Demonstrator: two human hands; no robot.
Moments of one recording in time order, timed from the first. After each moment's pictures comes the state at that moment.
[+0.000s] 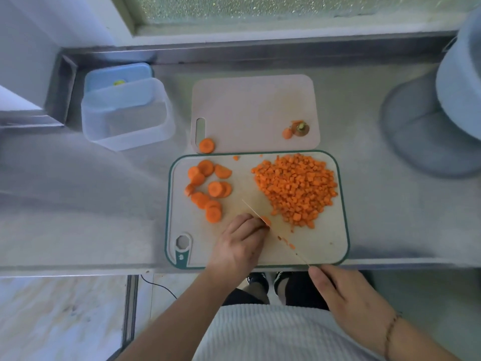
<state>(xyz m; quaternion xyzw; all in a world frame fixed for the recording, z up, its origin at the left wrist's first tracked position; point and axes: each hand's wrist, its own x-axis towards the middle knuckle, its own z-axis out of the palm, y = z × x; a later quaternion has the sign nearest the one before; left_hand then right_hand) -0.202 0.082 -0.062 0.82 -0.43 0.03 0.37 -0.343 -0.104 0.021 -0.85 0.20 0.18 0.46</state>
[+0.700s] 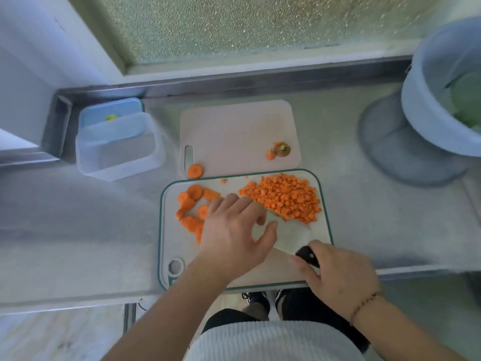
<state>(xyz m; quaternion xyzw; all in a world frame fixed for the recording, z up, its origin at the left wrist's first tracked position) -0.157 0.039 0.031 0.85 -0.42 0.07 0.33 -0.307 -0.123 0.021 -0.98 0.16 0.09 0.11</state>
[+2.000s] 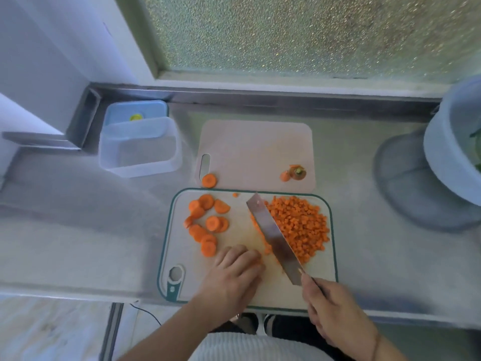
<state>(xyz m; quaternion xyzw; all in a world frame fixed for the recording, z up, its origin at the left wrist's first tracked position) -0.193 0.085 -0.051 0.83 -0.49 0.04 0.28 -0.289 -0.118 0.044 -0.75 0.29 0.21 0.56</state>
